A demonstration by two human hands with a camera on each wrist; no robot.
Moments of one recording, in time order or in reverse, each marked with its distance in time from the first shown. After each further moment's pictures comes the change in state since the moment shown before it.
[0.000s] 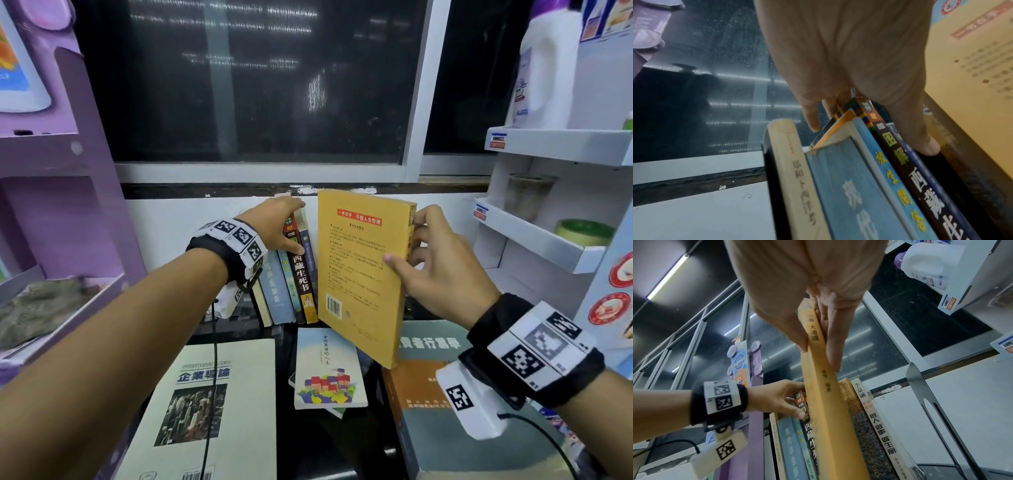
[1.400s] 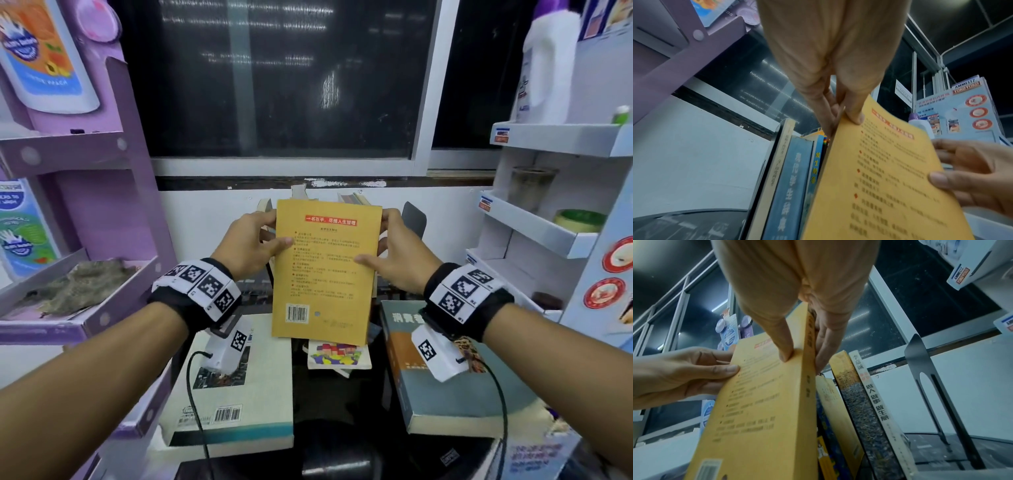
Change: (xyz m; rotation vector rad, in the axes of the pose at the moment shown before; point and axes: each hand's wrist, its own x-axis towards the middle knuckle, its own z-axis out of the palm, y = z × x) left_hand -0.136 0.025 -0.009 -0.644 0.270 -0.136; right_hand 0.014 0.000 0.038 0.089 -0.218 0.041
